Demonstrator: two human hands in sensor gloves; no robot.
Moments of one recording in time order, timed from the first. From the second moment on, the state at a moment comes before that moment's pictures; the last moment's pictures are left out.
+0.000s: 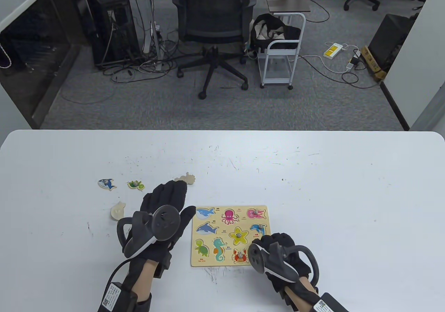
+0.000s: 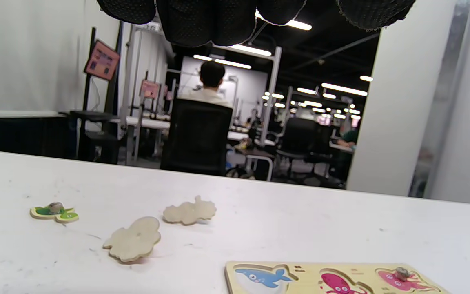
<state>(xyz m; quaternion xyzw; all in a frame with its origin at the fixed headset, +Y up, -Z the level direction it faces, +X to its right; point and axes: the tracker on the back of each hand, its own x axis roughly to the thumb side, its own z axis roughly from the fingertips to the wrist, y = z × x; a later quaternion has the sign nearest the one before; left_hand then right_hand) -0.174 -0.634 -0.310 0.07 -0.07 0.08 0.99 0.111 -0.758 -0.287 -0.09 -0.05 -0.99 0.12</state>
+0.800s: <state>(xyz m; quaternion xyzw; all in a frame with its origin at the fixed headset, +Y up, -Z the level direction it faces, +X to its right) -0.172 -0.636 -0.312 0.06 -0.07 0.08 0.99 0.116 -0.738 -0.296 -0.09 -0.09 -0.99 0.07</state>
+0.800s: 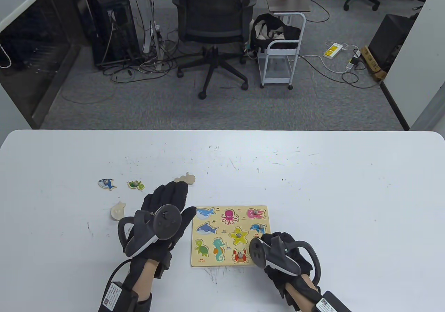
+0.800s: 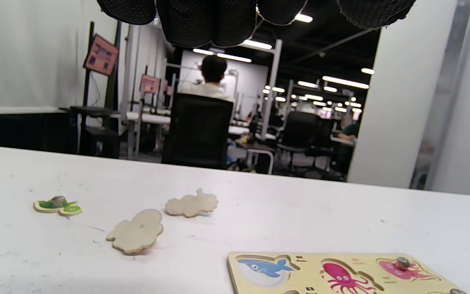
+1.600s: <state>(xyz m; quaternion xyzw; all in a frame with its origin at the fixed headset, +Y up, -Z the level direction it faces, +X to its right) -0.168 -0.639 -0.313 0.06 -0.07 0.06 0.99 0.171 -0.647 -0.320 -0.05 -0.01 -0.99 -0.16</state>
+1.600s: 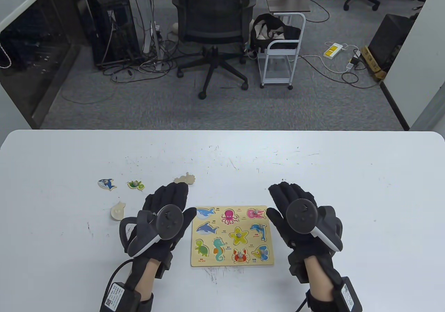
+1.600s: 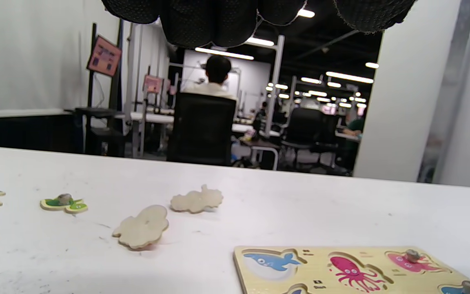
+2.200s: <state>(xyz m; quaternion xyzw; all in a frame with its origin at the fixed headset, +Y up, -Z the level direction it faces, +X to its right) -0.172 -0.673 -0.356 -0.03 0.01 0.01 1.00 0.172 -0.628 -0.299 -0.10 0.03 -0.98 -0.18</state>
